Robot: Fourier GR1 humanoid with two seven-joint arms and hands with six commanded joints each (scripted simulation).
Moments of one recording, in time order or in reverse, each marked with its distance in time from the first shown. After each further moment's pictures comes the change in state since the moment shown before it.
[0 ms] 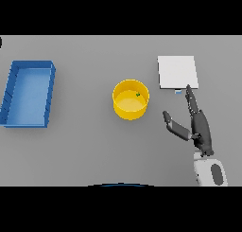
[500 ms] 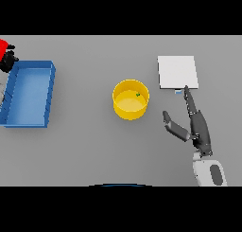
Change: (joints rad) left arm 0.517 0.118 -0.015 -0.565 0.191 0.286 0.318; right arm 0.005 -0.007 0.015 -0.003 0.025 0.000 0.012
